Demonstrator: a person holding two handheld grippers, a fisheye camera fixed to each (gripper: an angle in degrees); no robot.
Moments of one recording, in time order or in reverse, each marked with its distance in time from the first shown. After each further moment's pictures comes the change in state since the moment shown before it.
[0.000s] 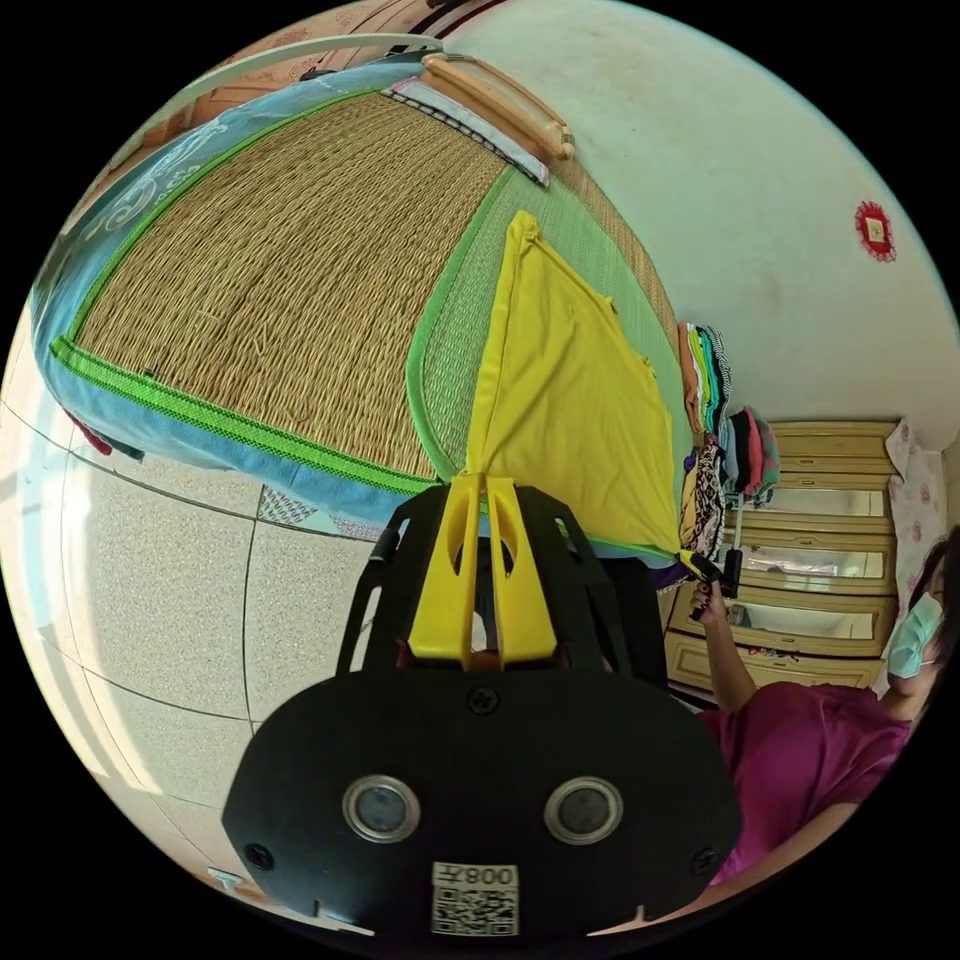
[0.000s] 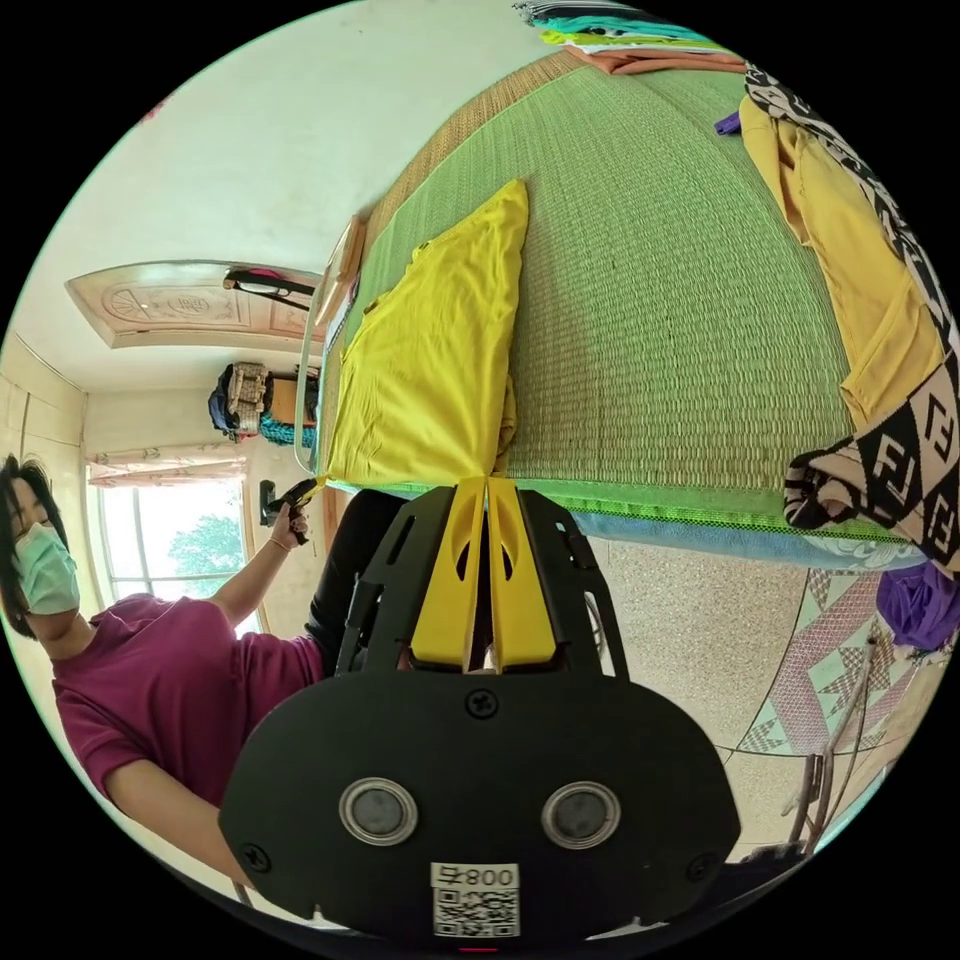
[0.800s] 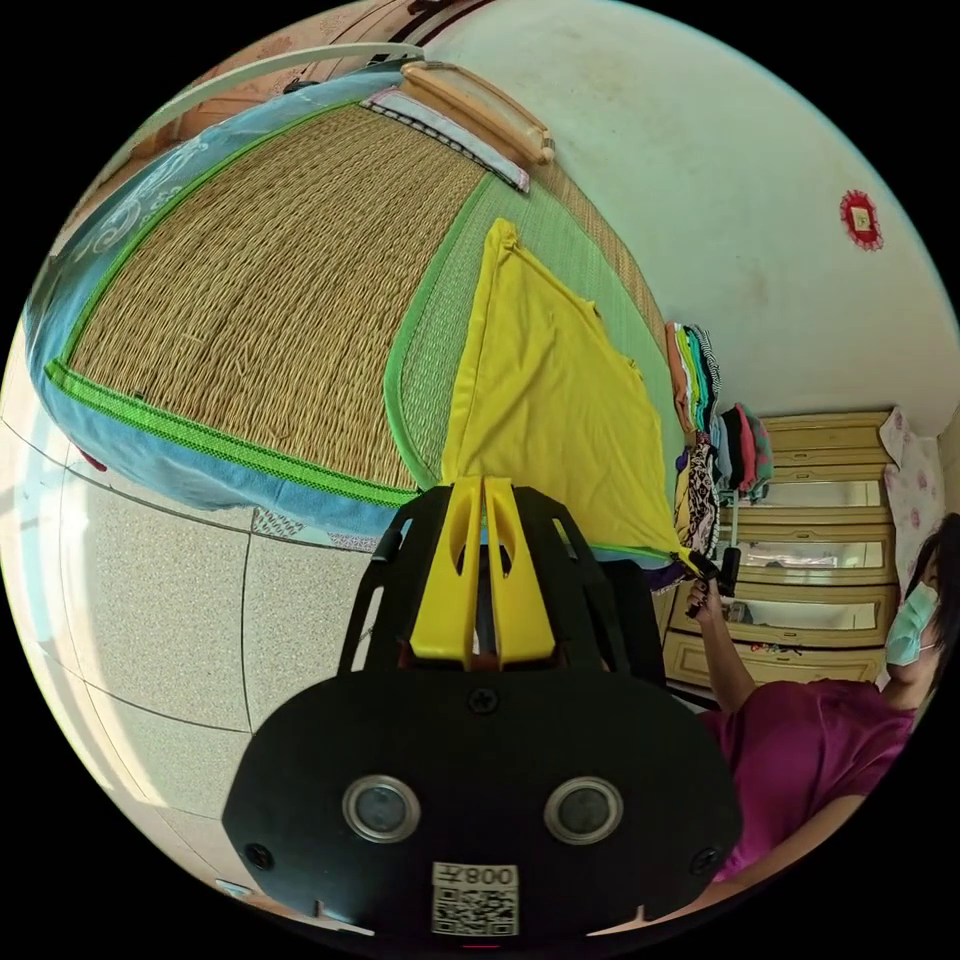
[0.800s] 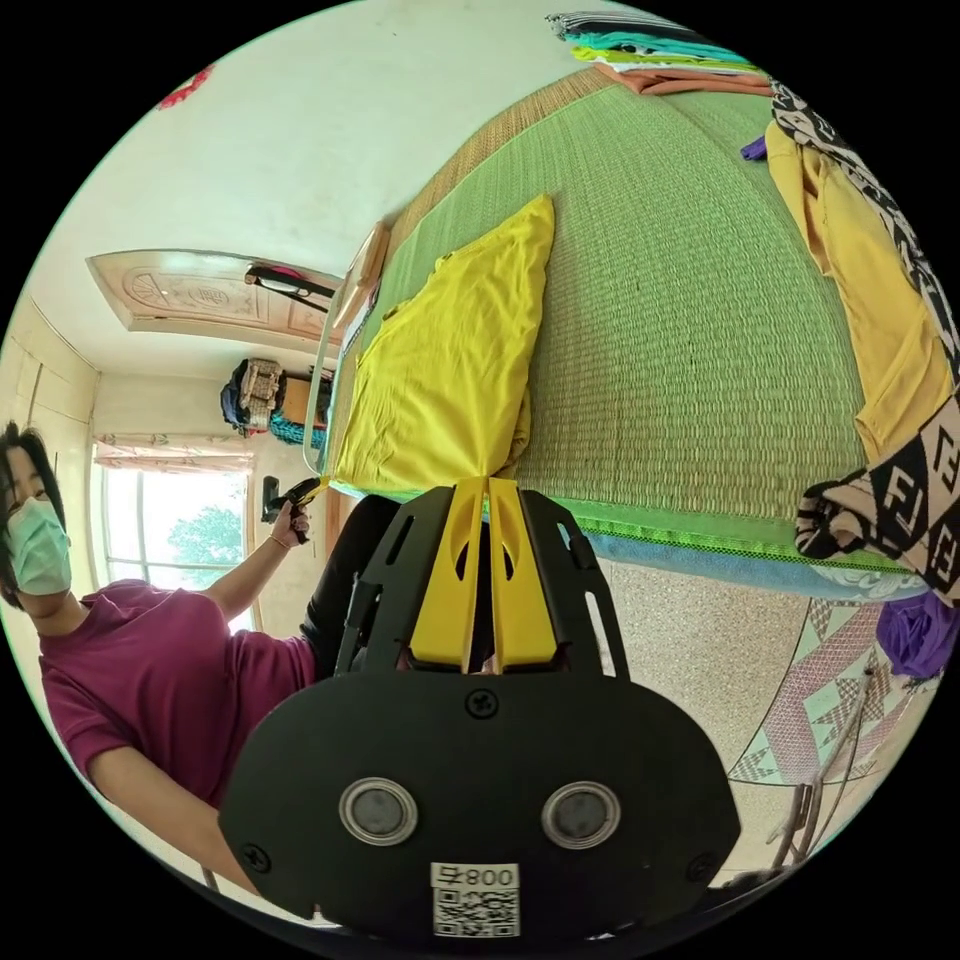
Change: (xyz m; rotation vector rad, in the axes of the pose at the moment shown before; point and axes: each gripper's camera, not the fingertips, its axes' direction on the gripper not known) left arm -0.009 -0.001 -0.010 0.046 -0.009 0.024; right arm 0.003 0.006 -0.003 0.039 -0.019 -0.078
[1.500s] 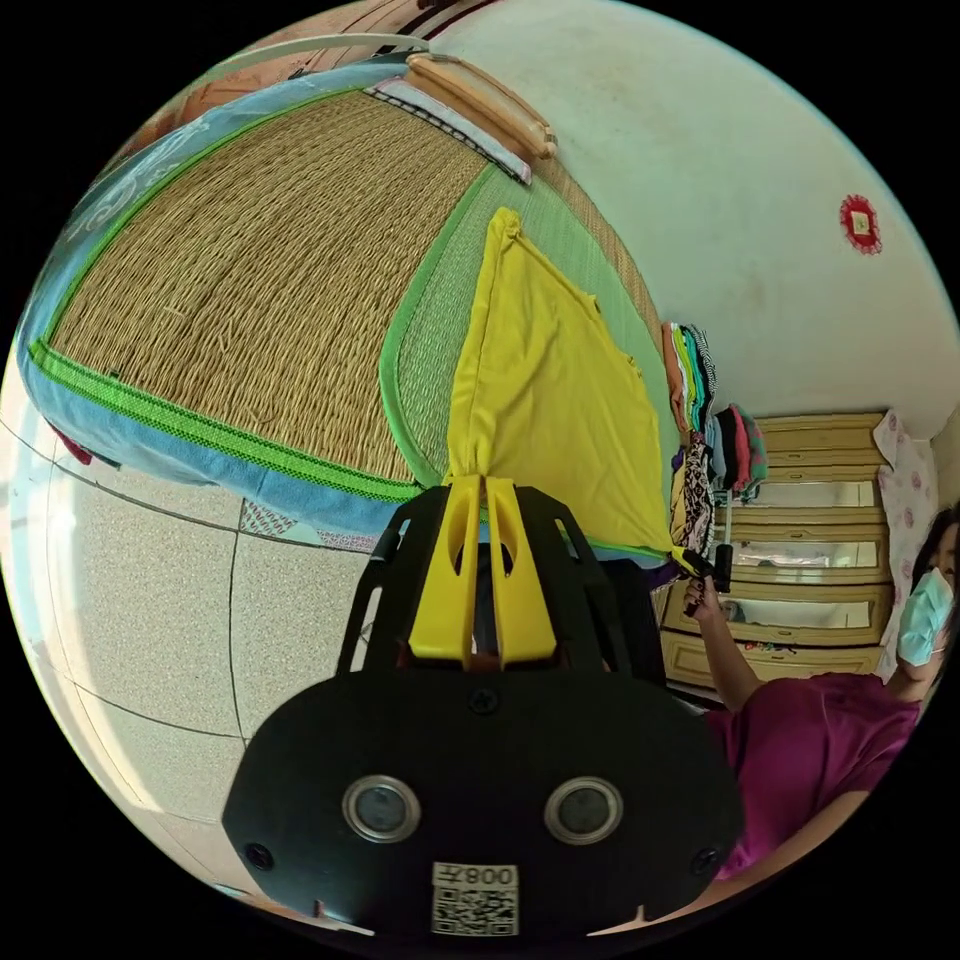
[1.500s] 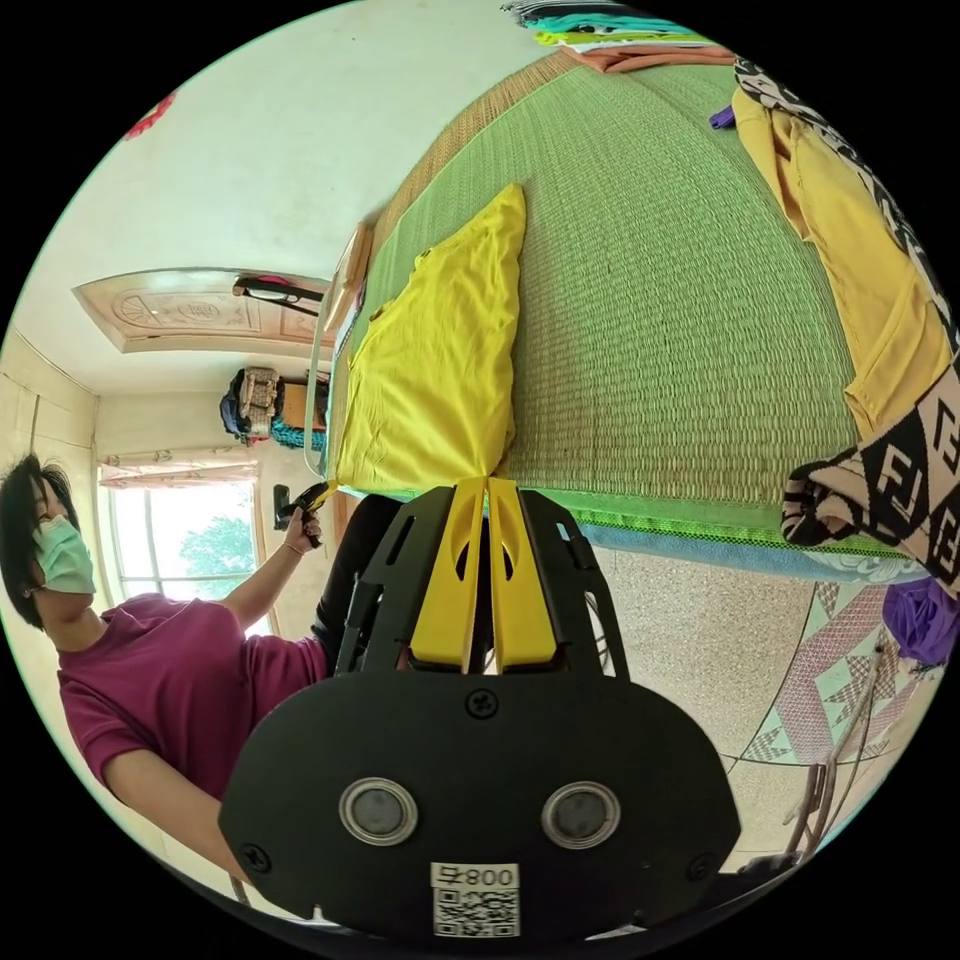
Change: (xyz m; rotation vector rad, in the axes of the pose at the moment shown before) left arm 0.017 -0.003 0.038 -0.011 0.022 0.016; right arm 0.017 -0.012 0.024 -0.045 -0.001 0.078
